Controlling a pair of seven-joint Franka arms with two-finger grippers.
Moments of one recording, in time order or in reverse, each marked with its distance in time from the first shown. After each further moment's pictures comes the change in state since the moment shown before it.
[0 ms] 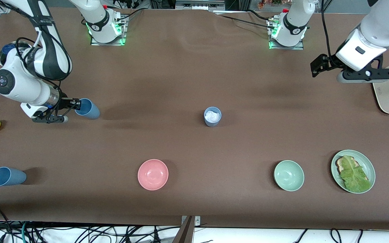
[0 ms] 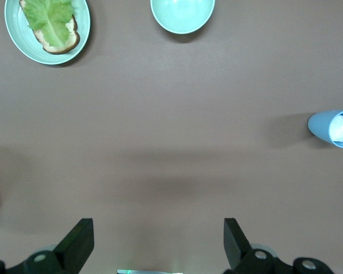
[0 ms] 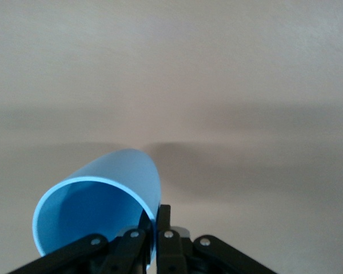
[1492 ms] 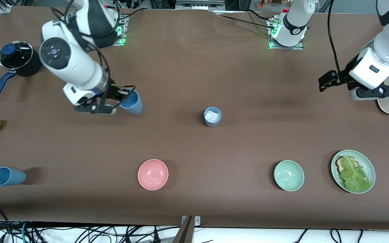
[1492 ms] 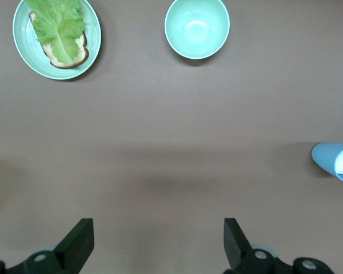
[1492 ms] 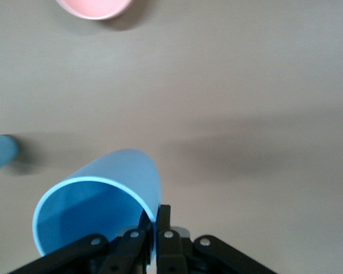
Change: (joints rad) left arm 0.048 0.111 0.020 0.075 -0.002 0.049 0.002; right arm 0.368 0.002 0.065 0.353 0.038 -0.253 0.539
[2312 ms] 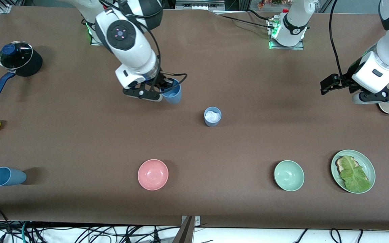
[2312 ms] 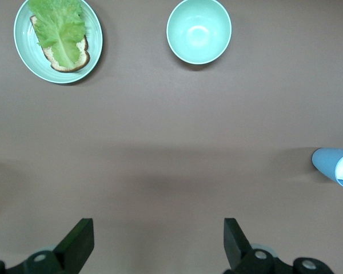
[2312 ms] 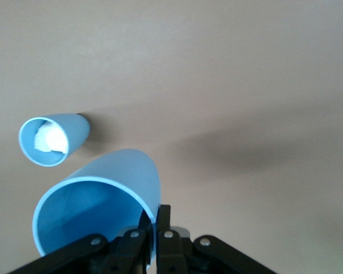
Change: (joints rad) left arm 0.003 0.018 0.001 0.024 0.000 0.003 0.002; right arm 0.223 0.115 0.004 0.112 0.036 0.049 0.328
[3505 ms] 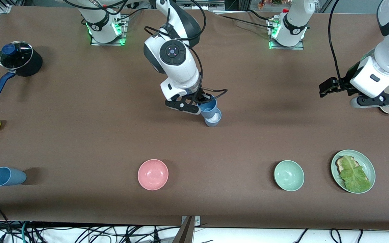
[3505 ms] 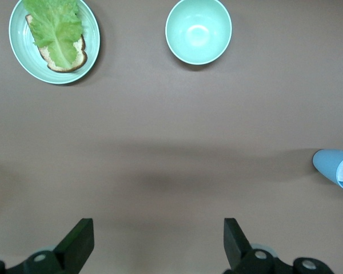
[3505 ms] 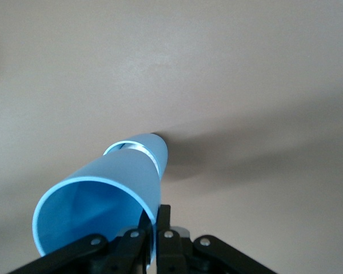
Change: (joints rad) left arm 0.000 0.035 0.000 0.025 0.000 0.002 0.000; right arm 0.108 0.313 0.000 0.289 0.000 0.157 0.173
